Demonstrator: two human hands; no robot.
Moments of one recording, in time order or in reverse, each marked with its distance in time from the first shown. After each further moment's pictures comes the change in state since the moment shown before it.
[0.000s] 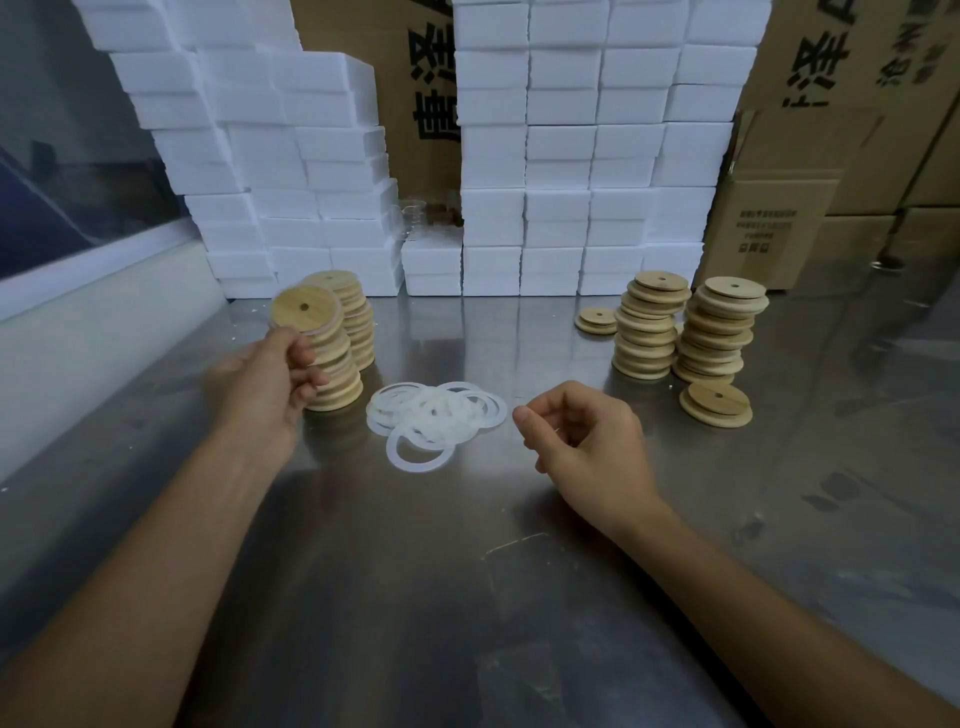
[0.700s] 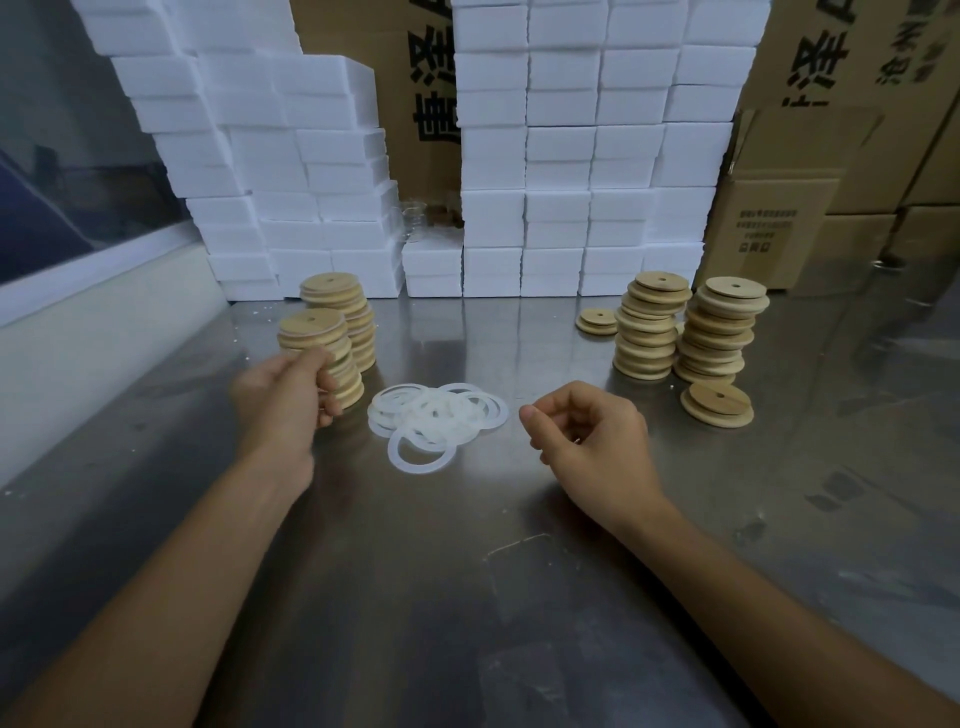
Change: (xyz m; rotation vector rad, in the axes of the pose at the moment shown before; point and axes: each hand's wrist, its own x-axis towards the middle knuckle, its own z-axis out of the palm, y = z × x) left_hand -0.011 -0.020 0.001 0.203 0.035 0.103; right_hand 0.002 0.005 -0.001 -0.015 0.031 0.030
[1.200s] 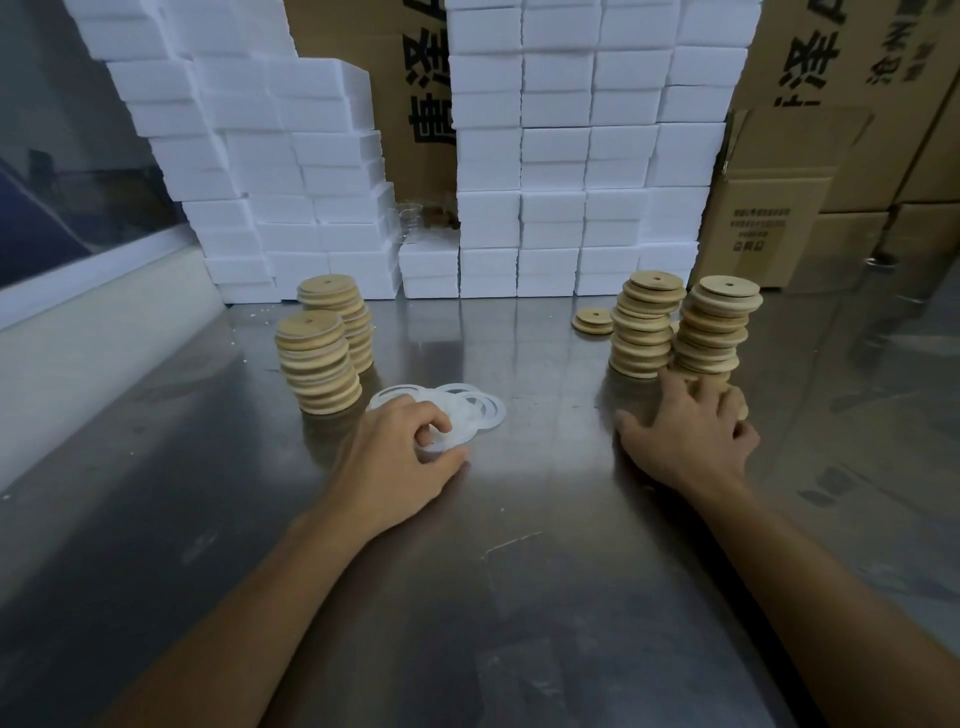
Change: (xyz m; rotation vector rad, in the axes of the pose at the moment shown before) left_hand -0.054 -0.029 0.018 0.805 -0.496 0.765; right_hand 0.027 0.028 -0.057 -0.895 0.049 0.415
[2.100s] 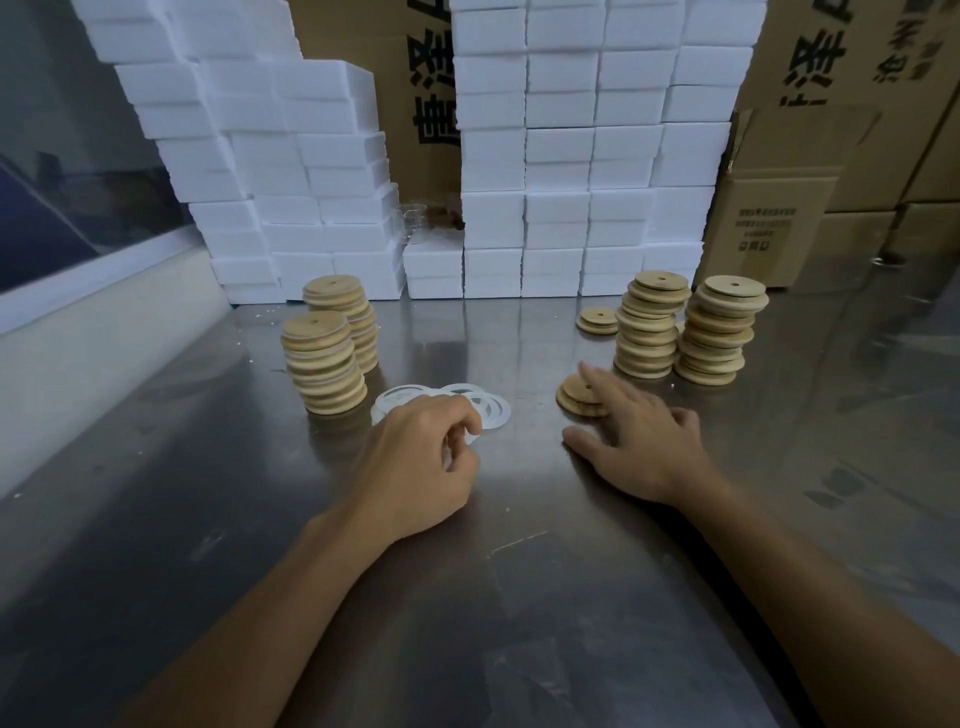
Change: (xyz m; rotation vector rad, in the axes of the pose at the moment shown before) left_hand -0.001 0.019 -0.004 -0.039 -0.001 0.191; right_hand 0.003 -0.005 0.017 -0.005 -0.188 -0.439
